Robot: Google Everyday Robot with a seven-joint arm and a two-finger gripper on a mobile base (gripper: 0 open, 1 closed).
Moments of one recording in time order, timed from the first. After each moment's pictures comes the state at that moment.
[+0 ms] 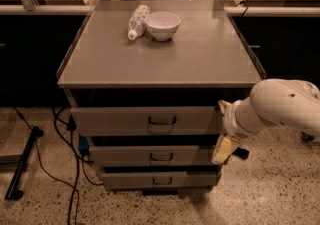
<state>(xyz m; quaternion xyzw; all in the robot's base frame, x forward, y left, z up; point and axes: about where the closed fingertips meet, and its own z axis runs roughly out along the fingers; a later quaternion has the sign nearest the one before) 0.525 -0.190 0.684 -0.62 0.75 -0.02 0.23</state>
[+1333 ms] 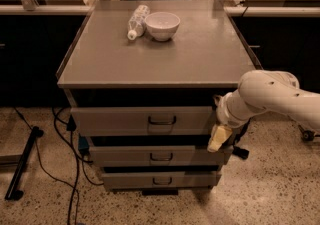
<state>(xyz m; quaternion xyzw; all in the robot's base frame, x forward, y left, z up) 0.579 -0.189 0.655 -0.63 0.75 -0.01 0.22</state>
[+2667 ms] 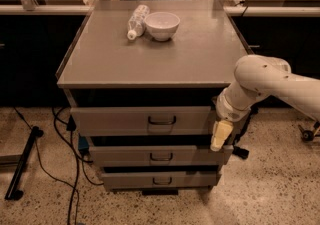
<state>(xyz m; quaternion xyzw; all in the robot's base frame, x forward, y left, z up) 0.580 -0.190 0.647 -0.64 0.75 0.05 0.15</state>
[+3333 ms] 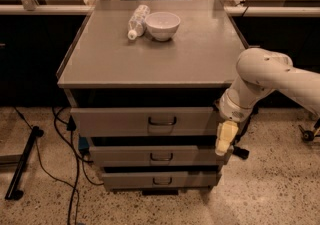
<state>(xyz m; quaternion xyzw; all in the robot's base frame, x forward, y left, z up) 0.552 -0.196 0.652 -0.64 0.75 0.10 0.09</state>
